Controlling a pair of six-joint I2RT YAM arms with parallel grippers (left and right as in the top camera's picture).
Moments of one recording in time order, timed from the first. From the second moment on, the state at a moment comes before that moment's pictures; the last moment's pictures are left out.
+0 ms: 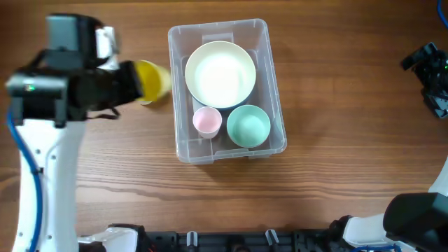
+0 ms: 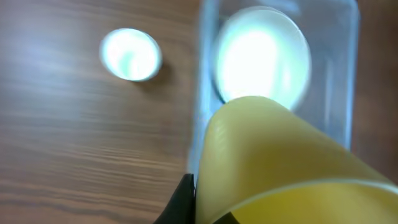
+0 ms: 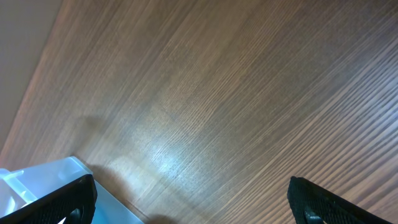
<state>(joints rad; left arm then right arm) -0.12 1.44 1.79 -1.42 0.13 -0.33 -0.47 1.63 1.74 -1.27 -0.13 0.50</state>
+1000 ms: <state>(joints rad) -0.23 1.65 1.66 -1.37 -0.10 -0.47 -0.47 1.63 1.74 -1.27 -0.13 0.50</state>
